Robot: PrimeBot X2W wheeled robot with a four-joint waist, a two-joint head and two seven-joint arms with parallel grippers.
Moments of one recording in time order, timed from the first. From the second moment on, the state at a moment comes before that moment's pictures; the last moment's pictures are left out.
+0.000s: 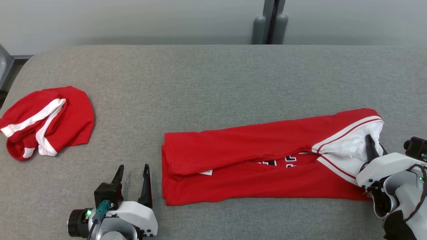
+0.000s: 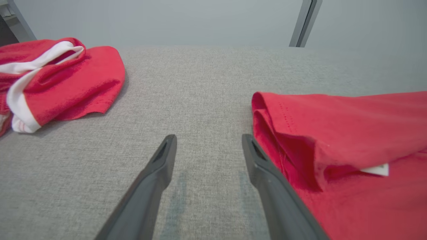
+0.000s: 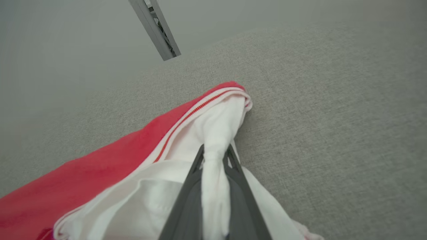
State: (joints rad) left arm -0.19 0.05 -0.20 0.55 -0.24 0.13 -0.26; right arm -0.57 -0.20 0.13 1.05 0.59 0.13 -0.24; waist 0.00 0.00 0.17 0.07
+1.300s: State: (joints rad) left arm -0.21 0.05 -0.37 0.58 -0.28 0.13 -0.26; right arm -0.56 -0.05 0.78 0.72 0.89 0.13 -0.14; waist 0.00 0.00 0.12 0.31
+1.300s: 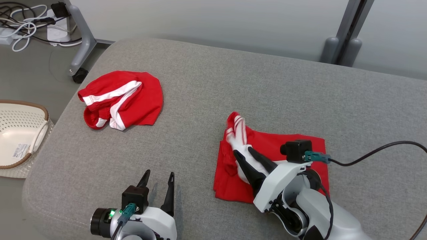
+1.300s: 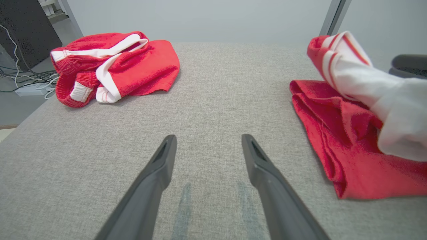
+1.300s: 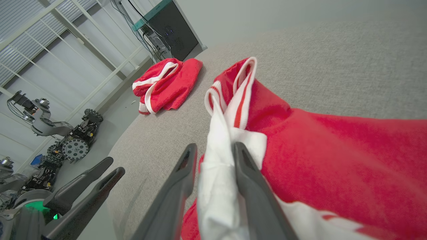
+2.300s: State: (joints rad) left arm -0.20 0.05 -0.23 0.56 -0.24 0.15 -0.26; right arm -0.38 -0.05 0.14 0.66 0.40 0.13 -0.26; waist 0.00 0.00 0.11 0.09
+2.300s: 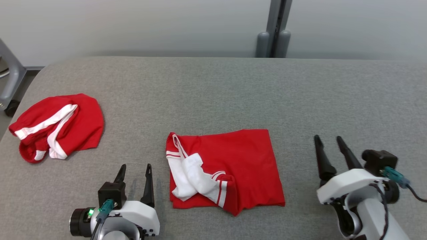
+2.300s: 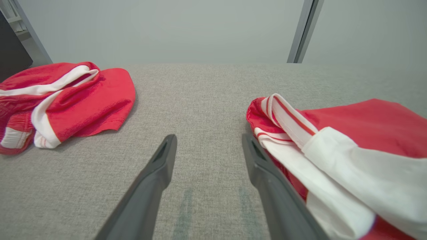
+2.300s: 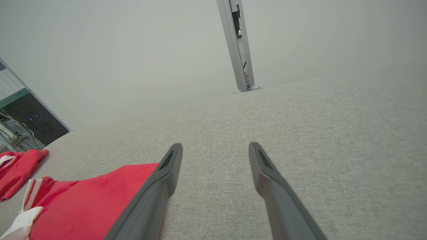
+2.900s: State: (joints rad) left arm -0.12 0.05 -0.08 0.54 -0.17 0.13 -0.26; right arm -0.20 -0.05 0.01 0.55 0.25 0.13 -0.26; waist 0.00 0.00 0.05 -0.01
